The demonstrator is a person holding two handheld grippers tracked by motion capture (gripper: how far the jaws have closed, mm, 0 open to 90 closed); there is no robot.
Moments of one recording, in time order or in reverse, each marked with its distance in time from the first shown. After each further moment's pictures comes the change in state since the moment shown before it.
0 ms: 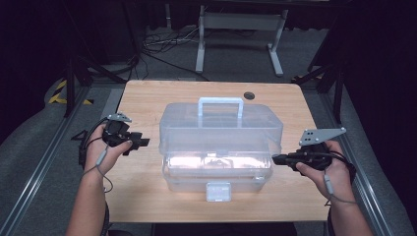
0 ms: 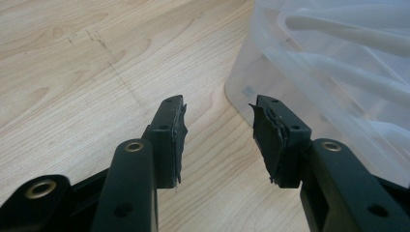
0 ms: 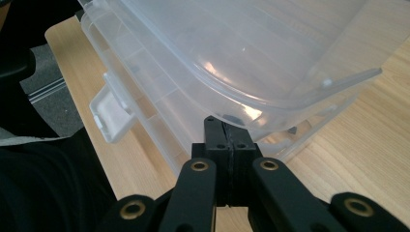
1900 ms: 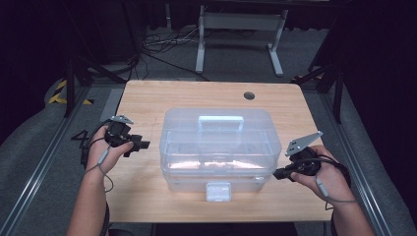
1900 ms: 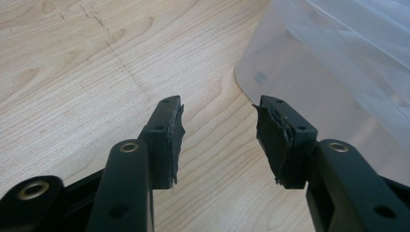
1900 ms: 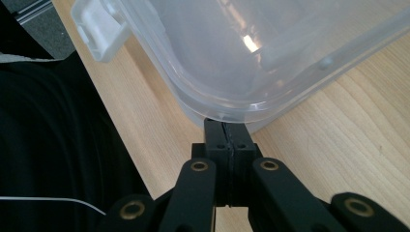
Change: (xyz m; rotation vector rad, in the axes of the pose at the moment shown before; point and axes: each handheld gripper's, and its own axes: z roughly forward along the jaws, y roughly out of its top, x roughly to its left) left arm 0.011 -0.006 0.014 0.046 -0.015 -0.017; right arm 0.001 -0.011 0.023 0.310 0.036 -0.041
